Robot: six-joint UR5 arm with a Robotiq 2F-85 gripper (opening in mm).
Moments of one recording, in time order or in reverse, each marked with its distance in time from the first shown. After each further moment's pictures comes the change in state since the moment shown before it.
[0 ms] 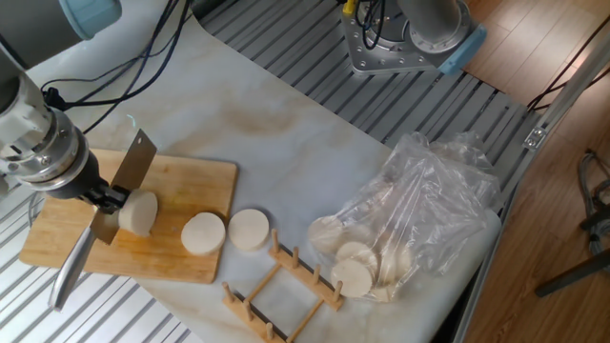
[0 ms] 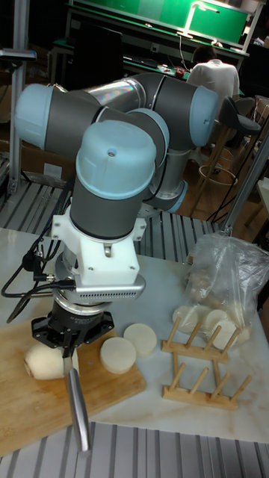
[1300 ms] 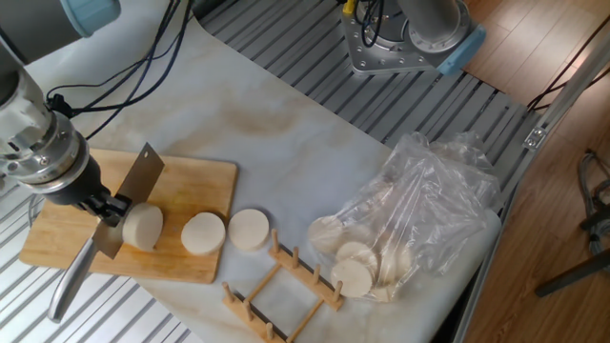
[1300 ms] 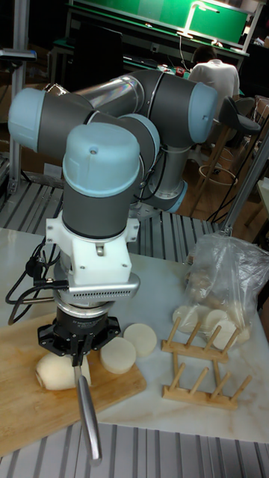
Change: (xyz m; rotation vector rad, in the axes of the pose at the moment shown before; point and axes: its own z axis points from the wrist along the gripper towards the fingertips) arm -0.016 0.008 0.010 -0.047 -0.063 0.015
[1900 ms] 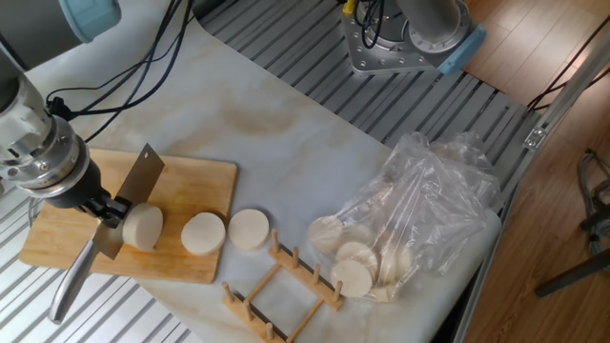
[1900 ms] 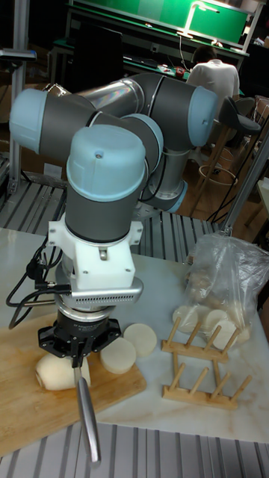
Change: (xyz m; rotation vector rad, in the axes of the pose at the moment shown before) arm -0.001 -0.001 -0.007 0.013 0.019 0.003
